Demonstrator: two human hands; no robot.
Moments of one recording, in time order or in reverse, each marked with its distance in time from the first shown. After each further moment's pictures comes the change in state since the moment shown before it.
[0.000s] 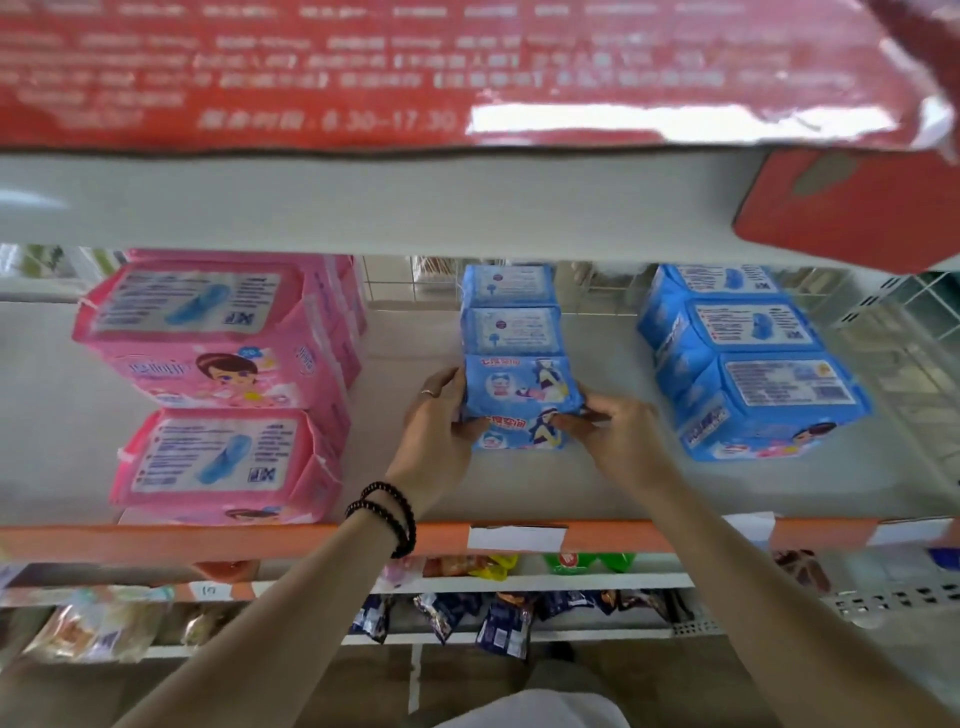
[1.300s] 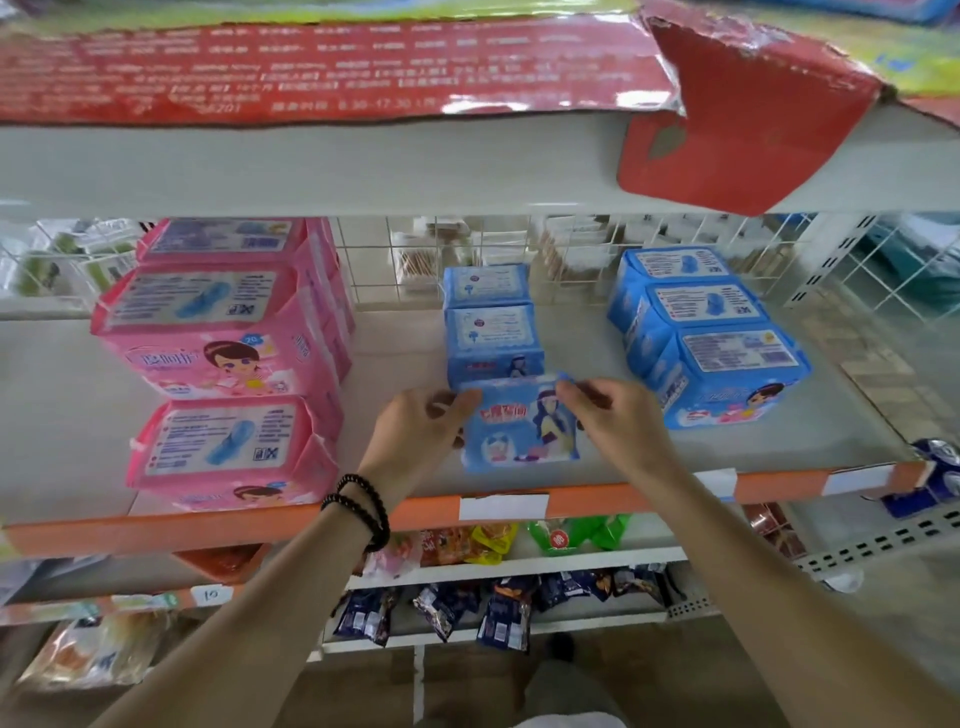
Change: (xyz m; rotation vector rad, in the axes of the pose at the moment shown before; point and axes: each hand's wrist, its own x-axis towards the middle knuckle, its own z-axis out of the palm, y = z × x) left_hand -0.030 0.023 -0.015 0.060 -0.005 -0.143; right_hand -0.036 -0.025 -0.020 0.039 0.122 0.086
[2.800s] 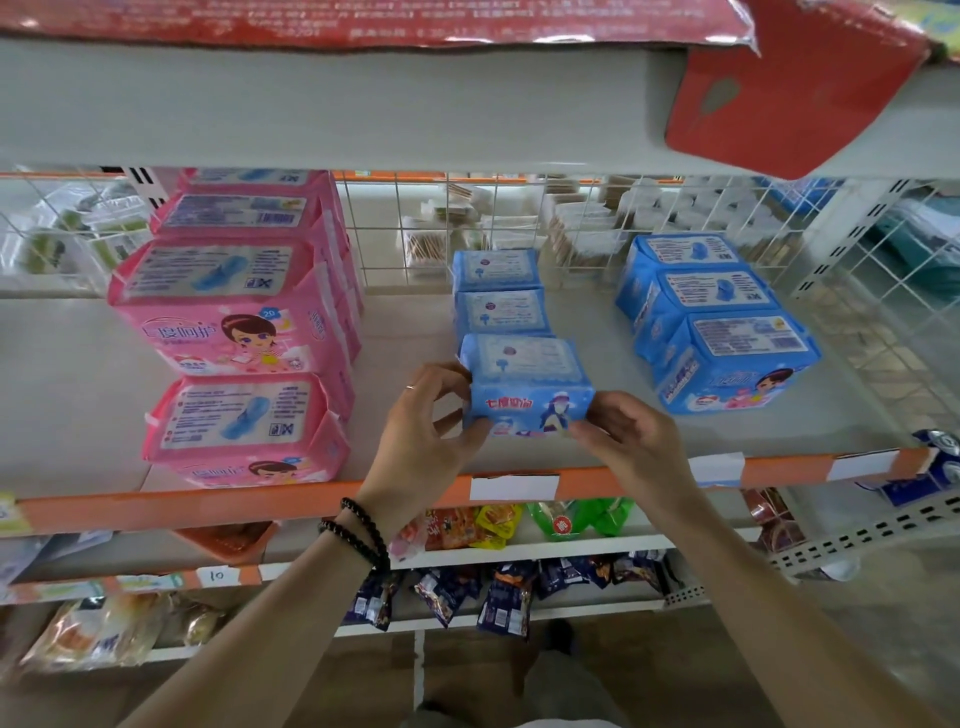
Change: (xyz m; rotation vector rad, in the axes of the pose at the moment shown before) left_hand -0.039 -0.008 -0.003 -0.268 0.008 0.310; right_hand -0.046 0.016 0.009 0.598 -0.071 0.003
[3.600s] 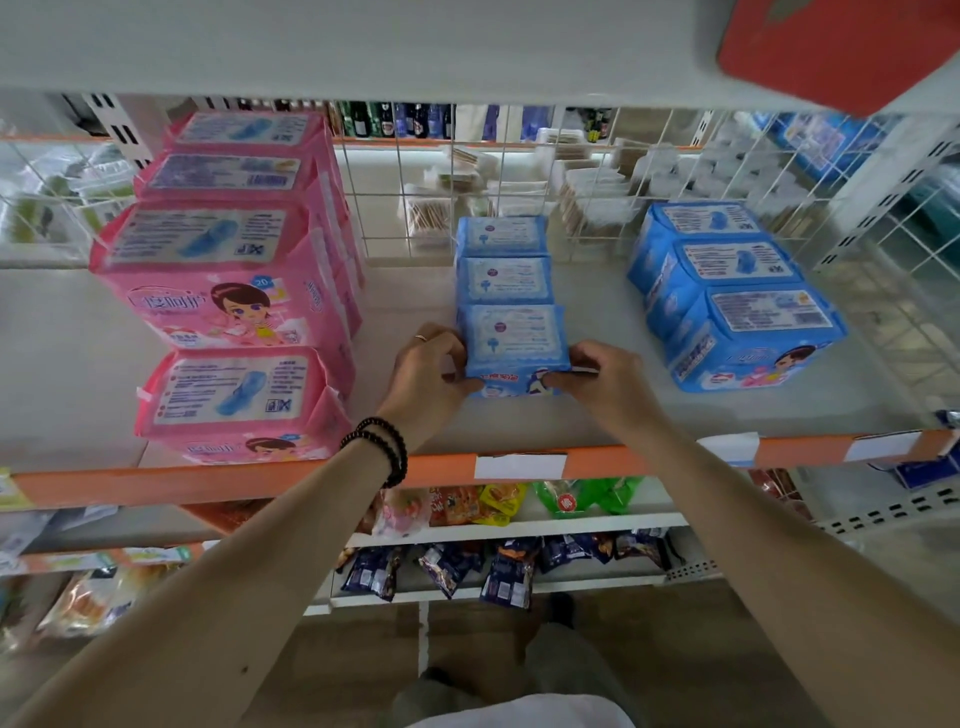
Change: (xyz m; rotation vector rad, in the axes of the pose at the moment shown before) left_hand 0.055 -0.040 0.001 0.398 0.009 -0.139; right_hand 0.071 0.032 0.011 -0.545 -0.050 0.004
